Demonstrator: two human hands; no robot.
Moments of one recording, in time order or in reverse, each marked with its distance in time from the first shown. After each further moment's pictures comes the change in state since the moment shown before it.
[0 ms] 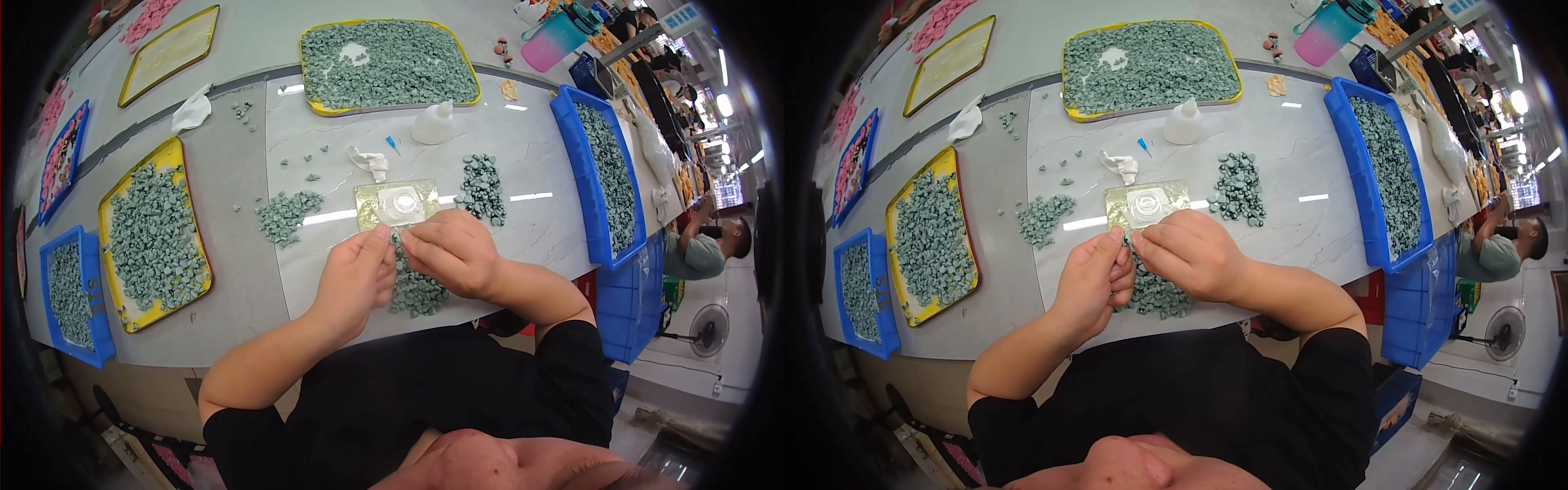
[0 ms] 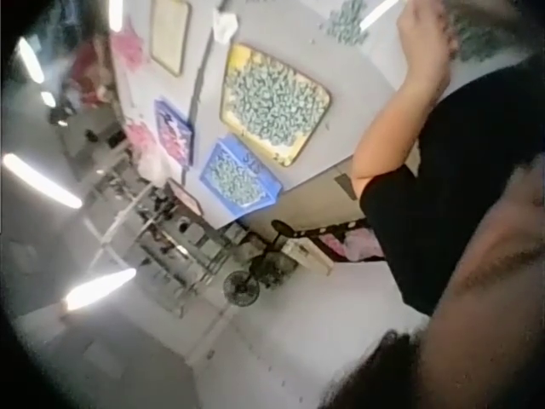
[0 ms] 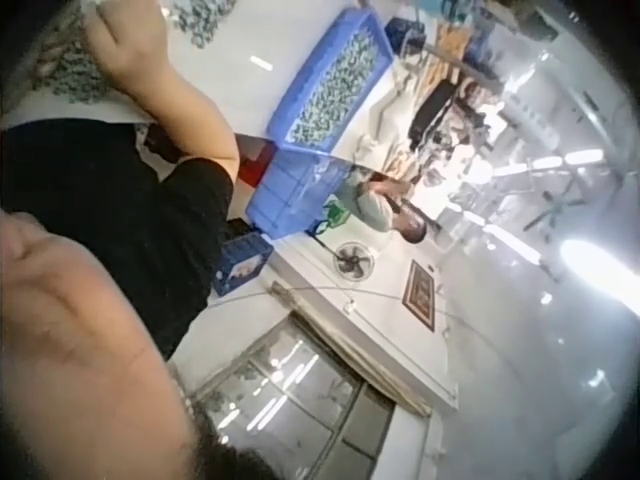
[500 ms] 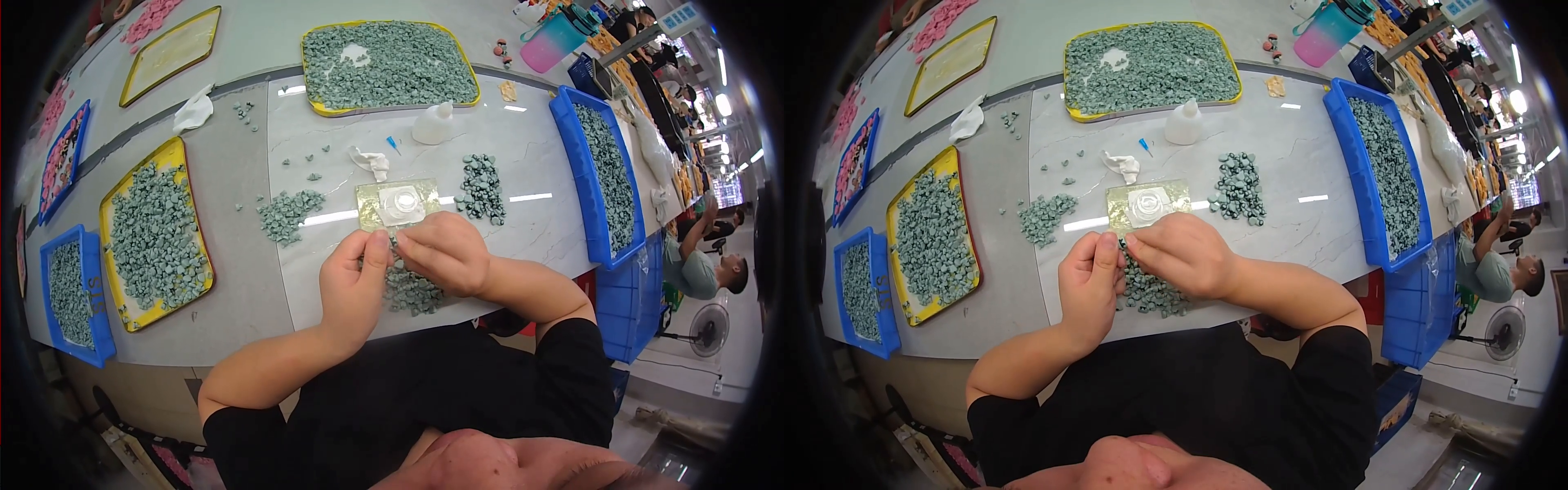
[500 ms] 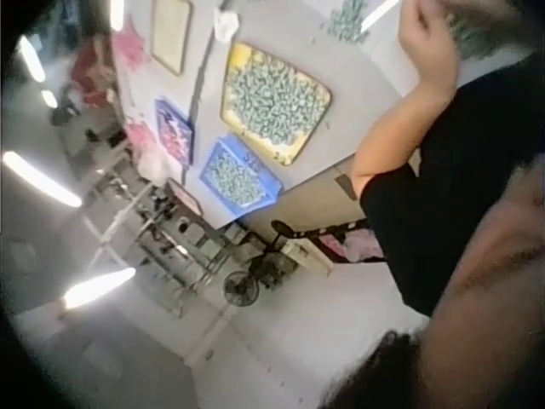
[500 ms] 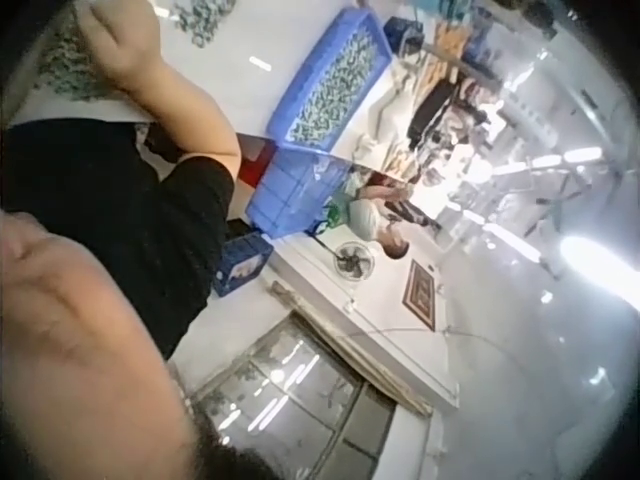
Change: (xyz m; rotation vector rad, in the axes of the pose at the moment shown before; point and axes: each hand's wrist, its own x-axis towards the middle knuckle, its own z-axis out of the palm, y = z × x) left_hand -0.011 -0.023 -0.005 0.340 0.187 0.493; right_hand -0.002 -0.004 0.012 0.054 0.056 -0.128
